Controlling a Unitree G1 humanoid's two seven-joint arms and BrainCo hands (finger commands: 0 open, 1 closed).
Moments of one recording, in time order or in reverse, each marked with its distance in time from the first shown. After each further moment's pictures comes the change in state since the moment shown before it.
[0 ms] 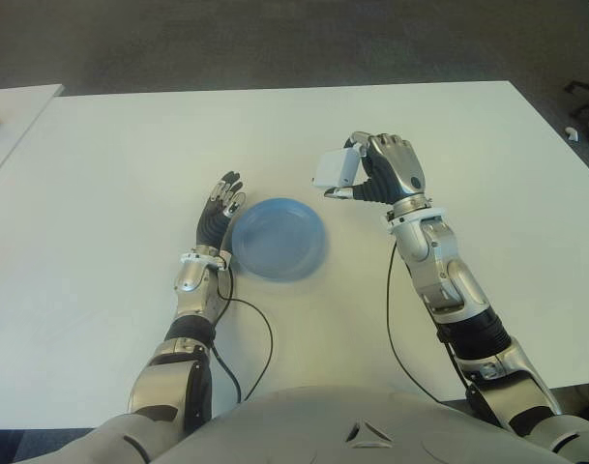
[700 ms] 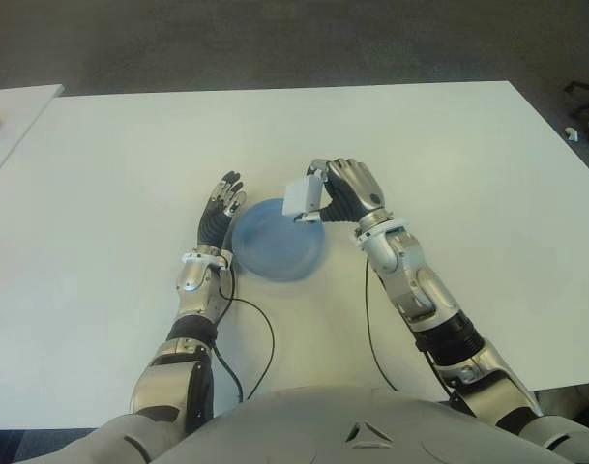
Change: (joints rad) left arm 0.002 -0.013 0.000 -0.021 0.001 0.013 0.013; right arm 0.005 0.107 0.118 0.135 -0.003 -0.048 0.039
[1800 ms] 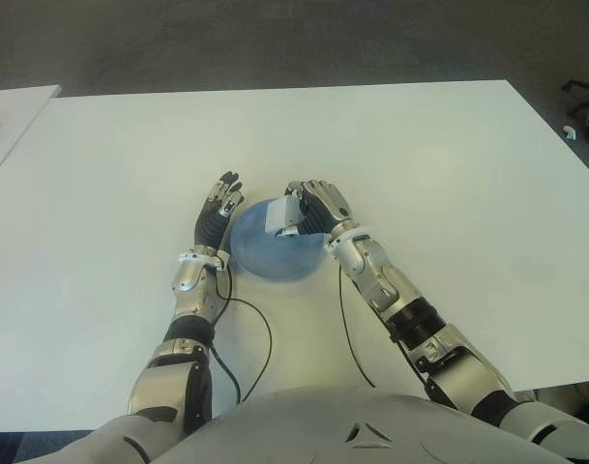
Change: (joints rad) left arm 0.008 0.004 0.019 -0.016 -0.036 0.039 -0.052; right arm -0.096 0.103 0.039 0.373 0.057 -0.143 -0.131
